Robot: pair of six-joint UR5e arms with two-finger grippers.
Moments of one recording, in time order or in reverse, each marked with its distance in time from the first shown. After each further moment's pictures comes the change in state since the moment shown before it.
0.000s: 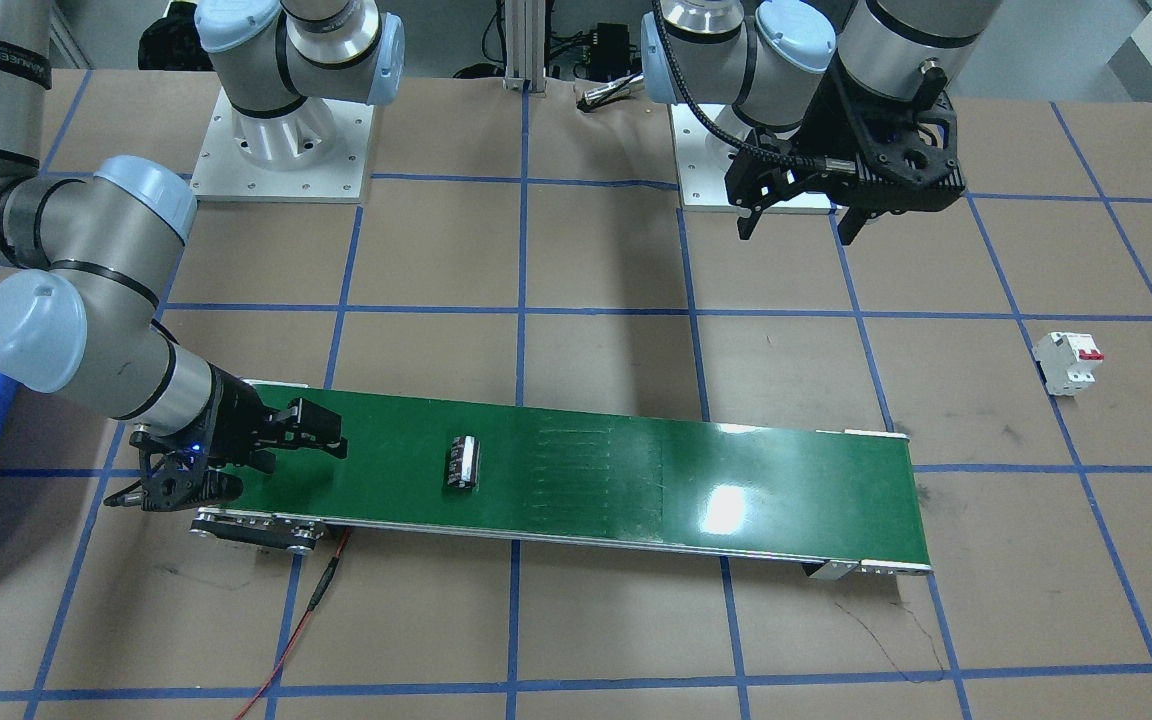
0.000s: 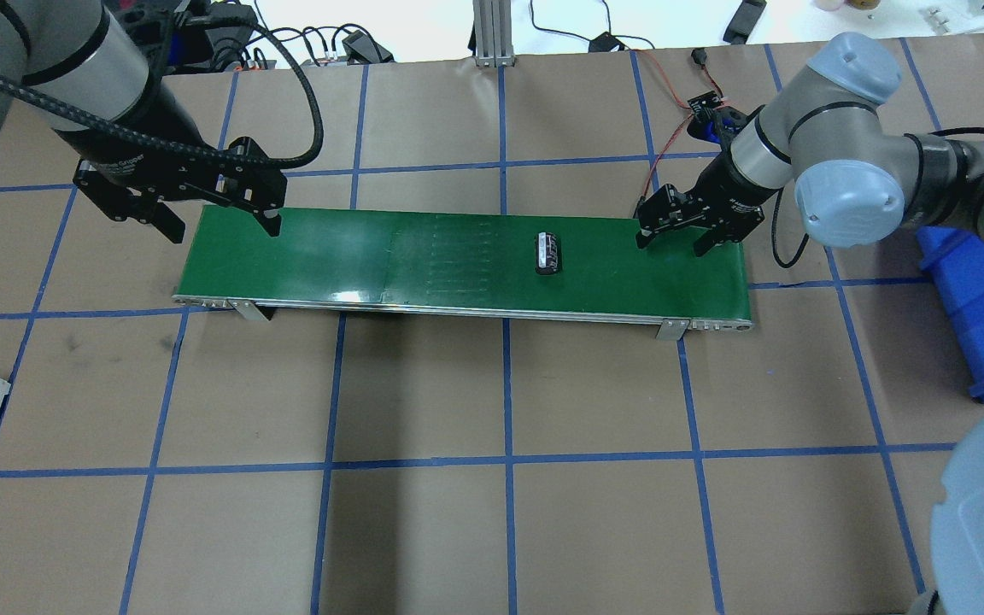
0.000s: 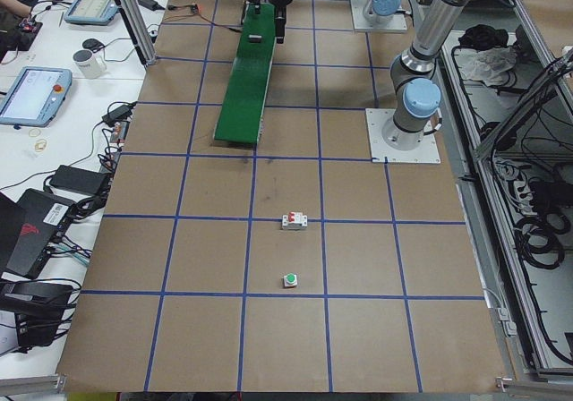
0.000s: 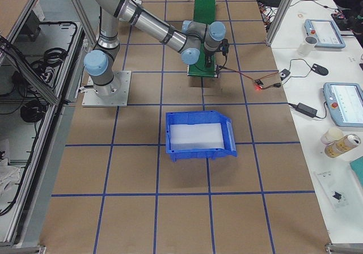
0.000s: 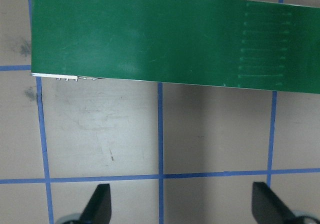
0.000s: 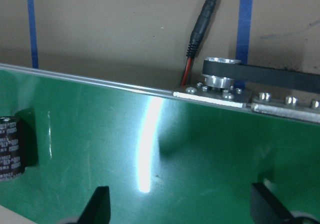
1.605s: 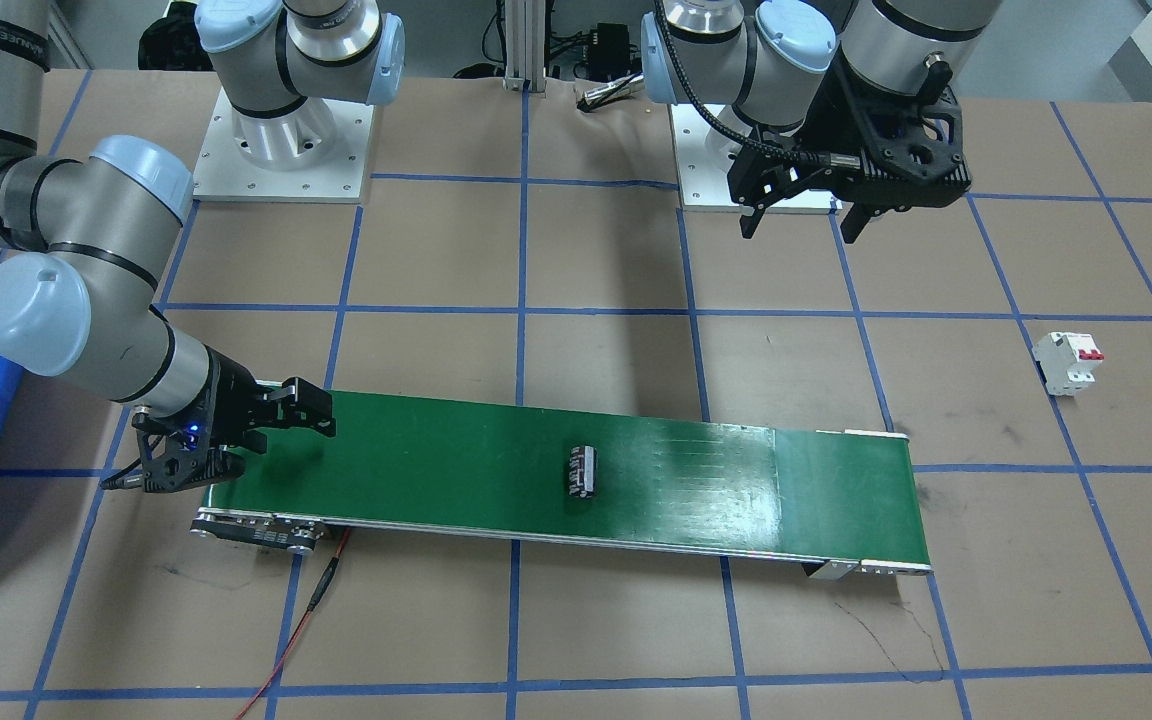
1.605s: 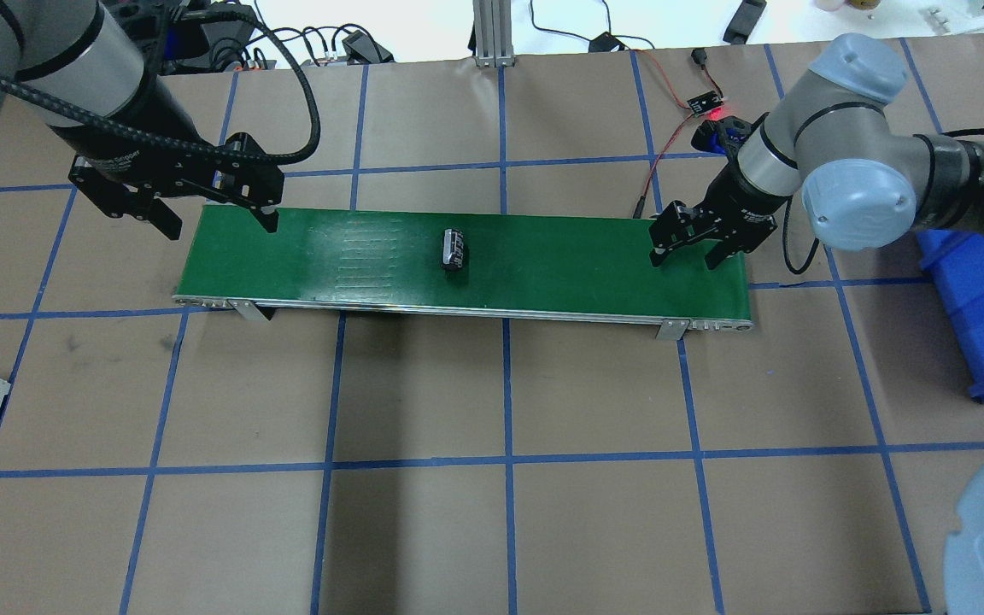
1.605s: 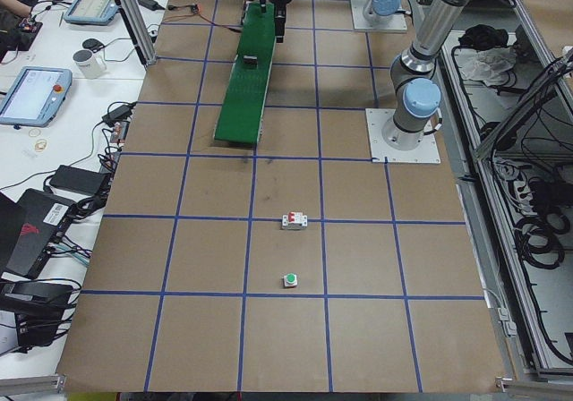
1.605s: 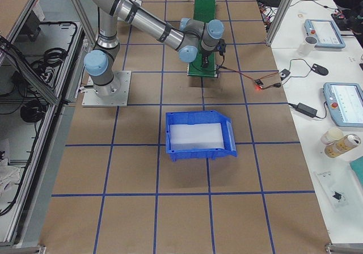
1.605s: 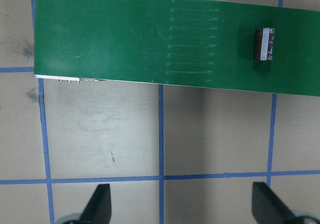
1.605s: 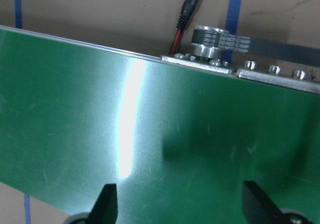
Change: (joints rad) left arm 0.001 0.001 0.007 0.000 0.002 -0.003; right arm -0.001 -0.035 0.016 0.061 -0.068 -0.057
